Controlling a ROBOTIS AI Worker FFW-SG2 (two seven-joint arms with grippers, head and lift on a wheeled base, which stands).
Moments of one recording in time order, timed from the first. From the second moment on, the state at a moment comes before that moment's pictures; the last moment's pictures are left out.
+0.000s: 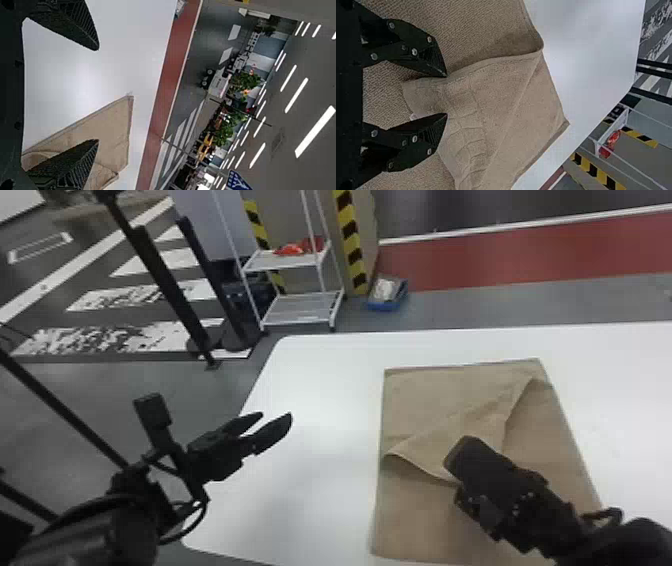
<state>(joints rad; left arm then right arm) 0.22 0.15 0.57 -2.01 0.36 0.80 -0.76 0.07 -0.08 0.63 -1.96 0.72 0.93 0.52</state>
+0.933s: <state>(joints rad) 0.18 0.17 0.53 -2.00 0.34 0.79 -0.77 0.16 -0.10 0.47 -2.21 0.63 0.93 0.48</state>
